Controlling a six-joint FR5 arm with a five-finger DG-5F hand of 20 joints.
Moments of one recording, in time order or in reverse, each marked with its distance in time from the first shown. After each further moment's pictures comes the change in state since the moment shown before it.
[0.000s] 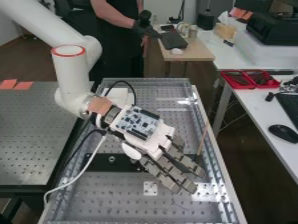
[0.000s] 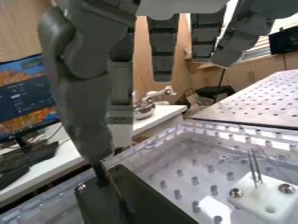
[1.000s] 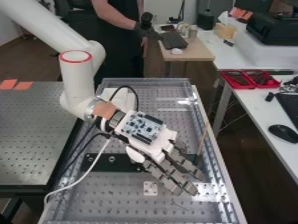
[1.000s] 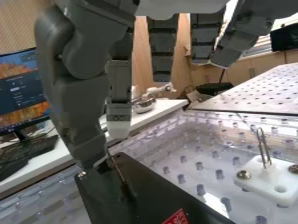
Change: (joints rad) arm 0.011 -0.035 0.018 0.002 0.007 0.001
